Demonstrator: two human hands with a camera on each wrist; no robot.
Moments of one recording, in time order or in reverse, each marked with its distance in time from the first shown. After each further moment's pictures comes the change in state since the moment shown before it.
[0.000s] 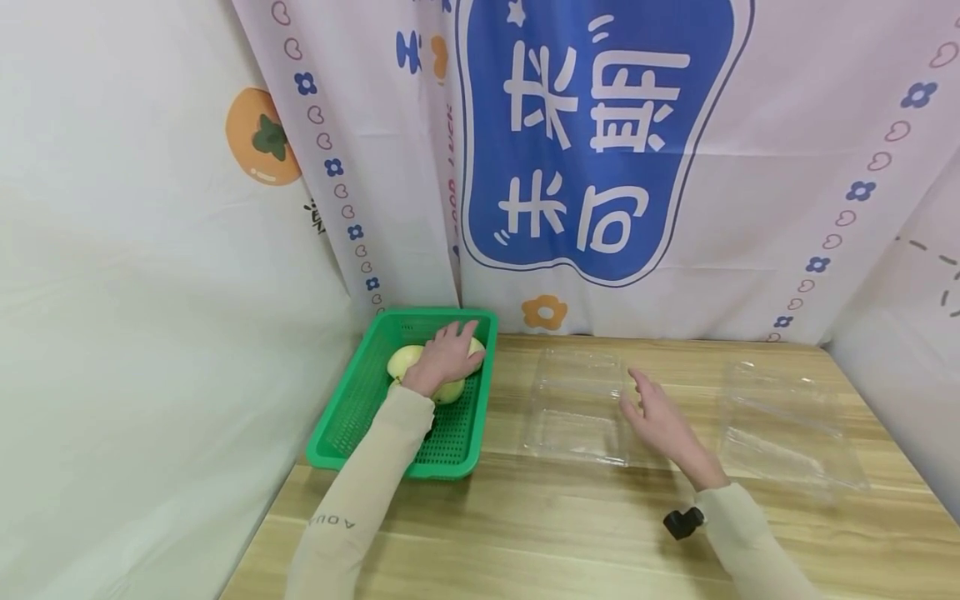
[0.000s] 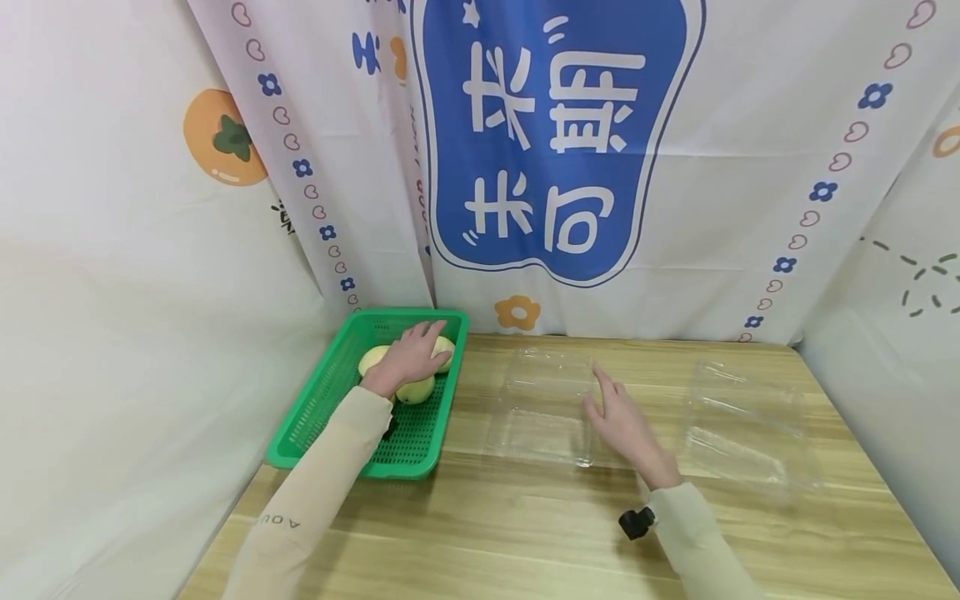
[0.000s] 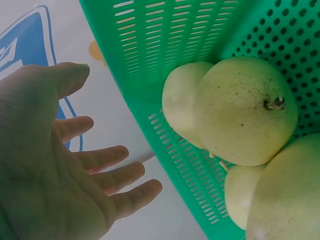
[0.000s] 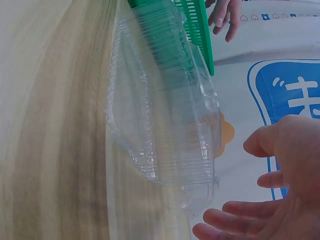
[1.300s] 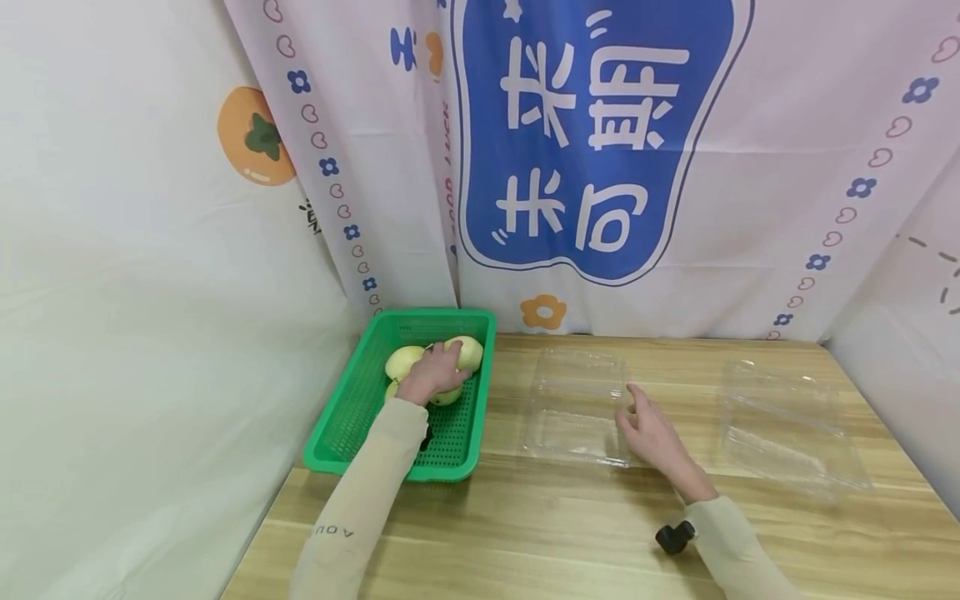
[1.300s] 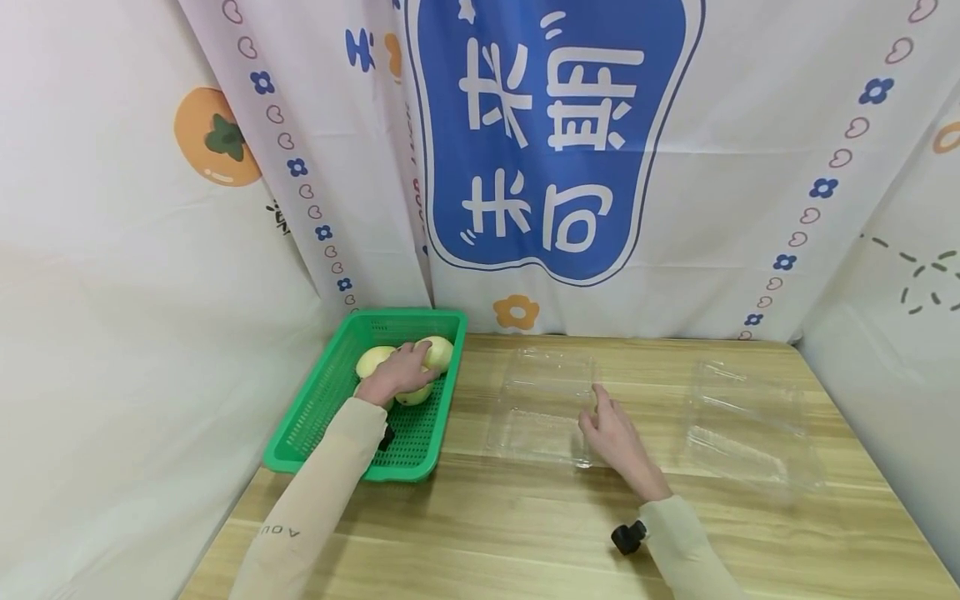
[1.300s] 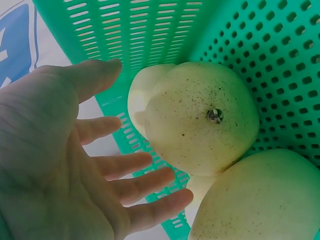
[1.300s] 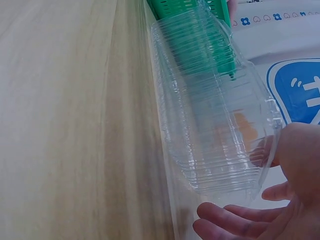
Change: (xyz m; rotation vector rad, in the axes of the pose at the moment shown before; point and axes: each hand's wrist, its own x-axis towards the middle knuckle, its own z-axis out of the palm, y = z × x) left_hand -0.005 -0.020 0.022 -0.005 -0.103 -0.115; right_hand -0.006 0.004 0.025 0.063 -0.041 0.153
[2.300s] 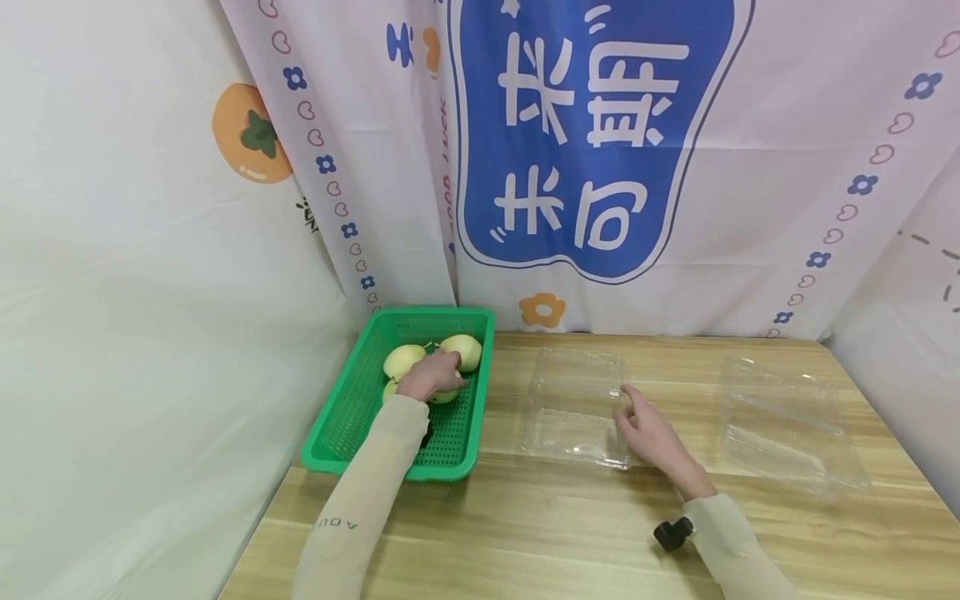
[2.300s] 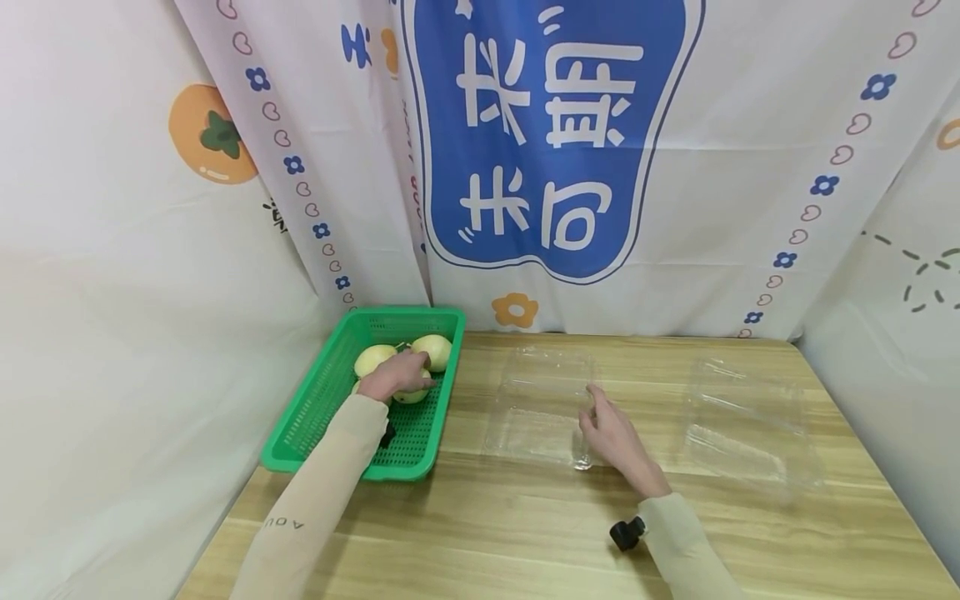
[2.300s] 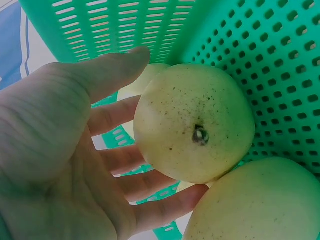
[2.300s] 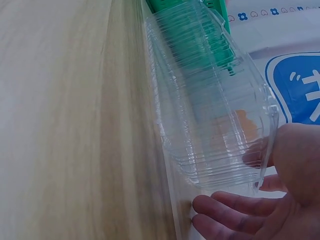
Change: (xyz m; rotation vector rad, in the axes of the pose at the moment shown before) left_hand 0.004 0.002 0.000 0.013 -0.132 -0.027; right_hand 0.004 0.007 0.002 -0.009 -0.026 -0.036
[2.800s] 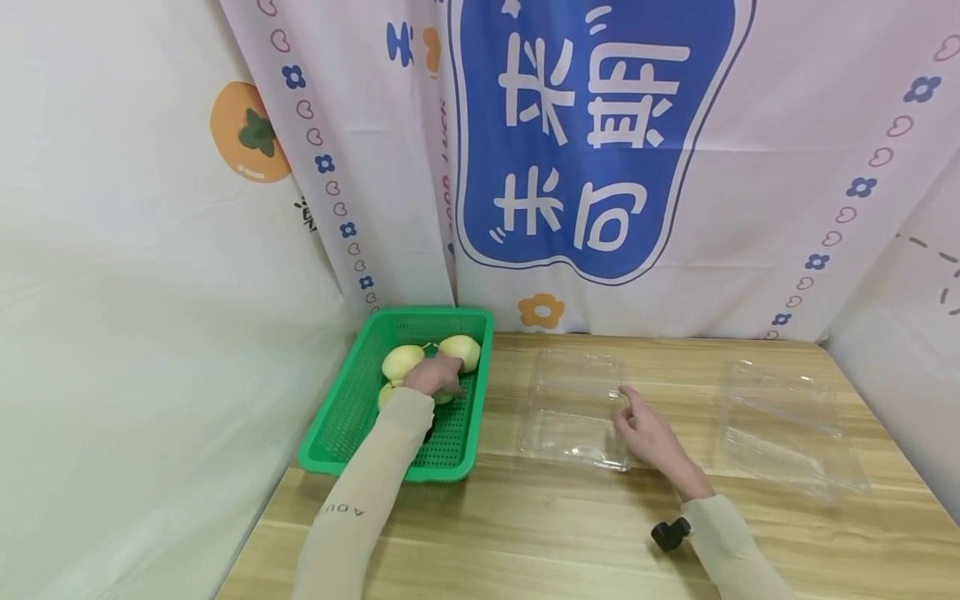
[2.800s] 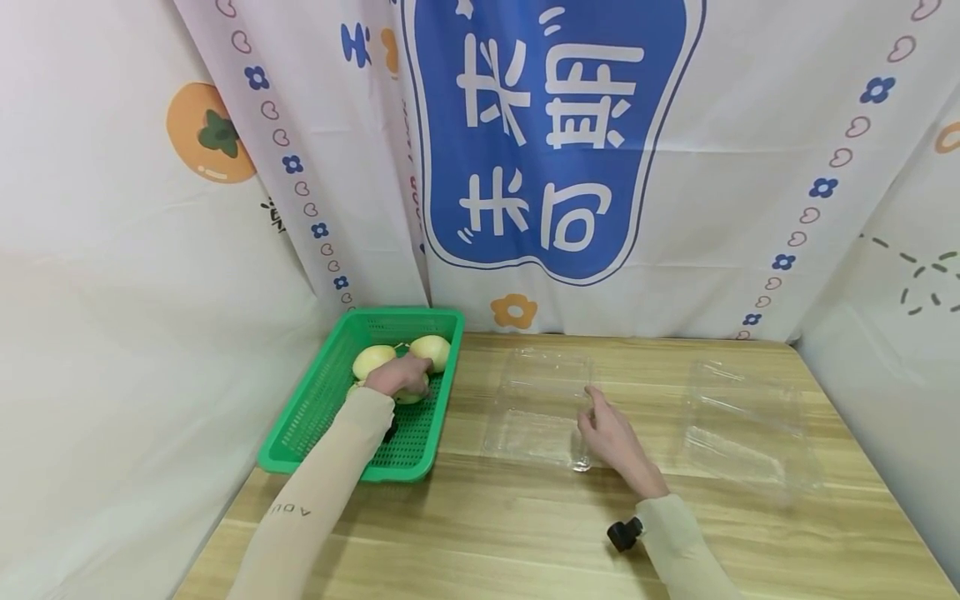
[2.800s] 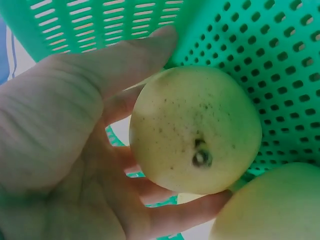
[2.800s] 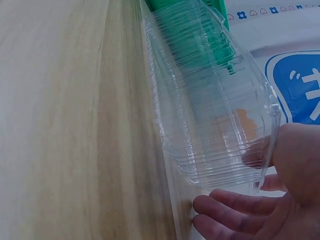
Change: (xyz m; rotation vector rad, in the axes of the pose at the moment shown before) left_hand 0.008 0.002 0.001 0.060 -0.125 -0.053; right_hand 0.000 -0.001 0.000 0.011 -0.001 0.000
